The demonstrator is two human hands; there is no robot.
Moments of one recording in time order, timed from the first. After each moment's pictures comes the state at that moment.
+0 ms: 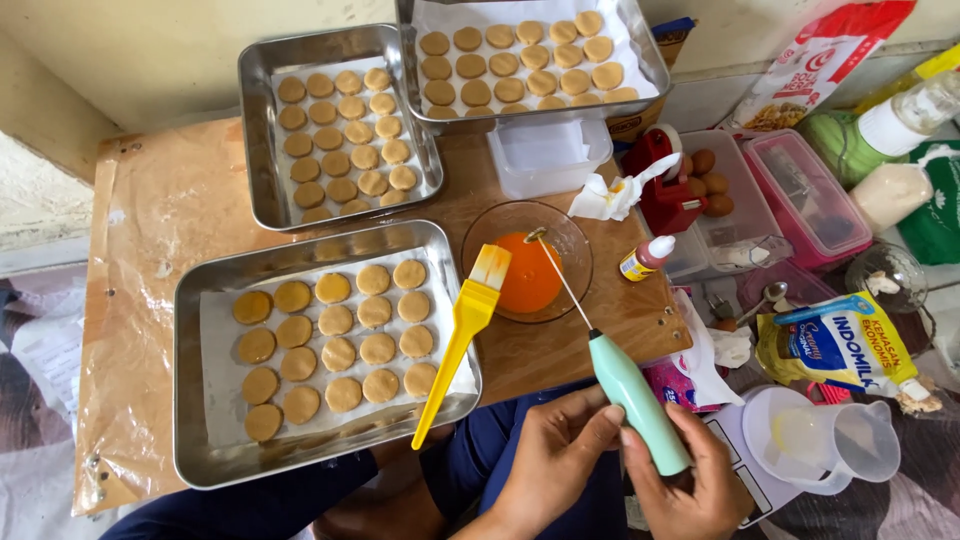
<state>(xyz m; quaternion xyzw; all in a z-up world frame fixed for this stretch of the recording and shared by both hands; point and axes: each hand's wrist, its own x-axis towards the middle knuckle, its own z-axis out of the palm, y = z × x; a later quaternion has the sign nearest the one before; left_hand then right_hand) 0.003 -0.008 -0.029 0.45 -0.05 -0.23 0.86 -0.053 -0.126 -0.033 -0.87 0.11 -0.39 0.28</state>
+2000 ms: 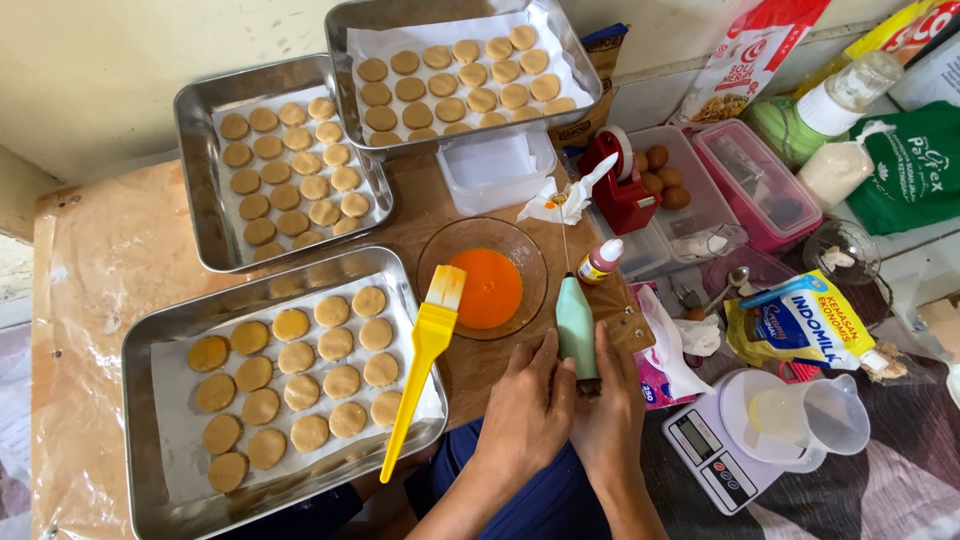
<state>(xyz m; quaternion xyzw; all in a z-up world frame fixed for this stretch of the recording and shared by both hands) 0.060 -0.013 -0.014 0.82 -0.12 -0.16 0.53 0.020 -0.139 -0.090 -0.90 0.11 -0.28 0.33</state>
